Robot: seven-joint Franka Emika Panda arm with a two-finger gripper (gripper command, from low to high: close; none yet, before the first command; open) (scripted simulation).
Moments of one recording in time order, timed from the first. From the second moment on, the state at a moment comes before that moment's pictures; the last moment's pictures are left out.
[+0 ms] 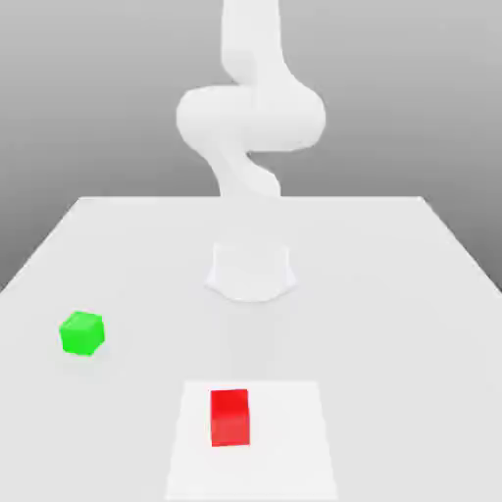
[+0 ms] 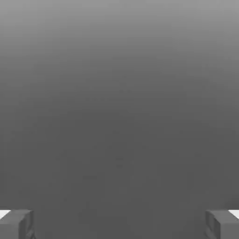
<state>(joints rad) 0.00 -0.71 -0.01 -2.35 -0.01 2.35 0.79</state>
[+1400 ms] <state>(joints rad) -0.09 0.03 -0.06 -2.74 -0.03 2.77 0.62</state>
